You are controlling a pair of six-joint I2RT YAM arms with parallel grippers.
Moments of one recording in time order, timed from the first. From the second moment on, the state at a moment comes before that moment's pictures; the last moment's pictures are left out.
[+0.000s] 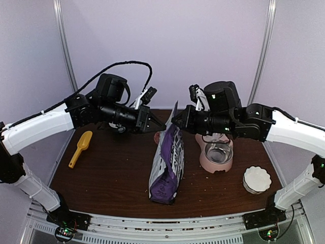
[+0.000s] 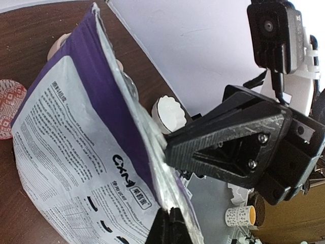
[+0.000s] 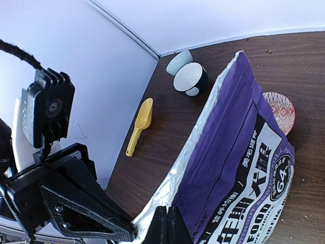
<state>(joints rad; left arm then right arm) -0.88 1.47 1.42 -0.44 0.51 -0.62 1.04 1.40 1.37 -0.39 0.17 0.86</state>
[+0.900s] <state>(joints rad) -0.89 1.52 1.47 -0.48 0.54 -0.64 1.05 1.38 1.35 -0.47 0.19 0.83</state>
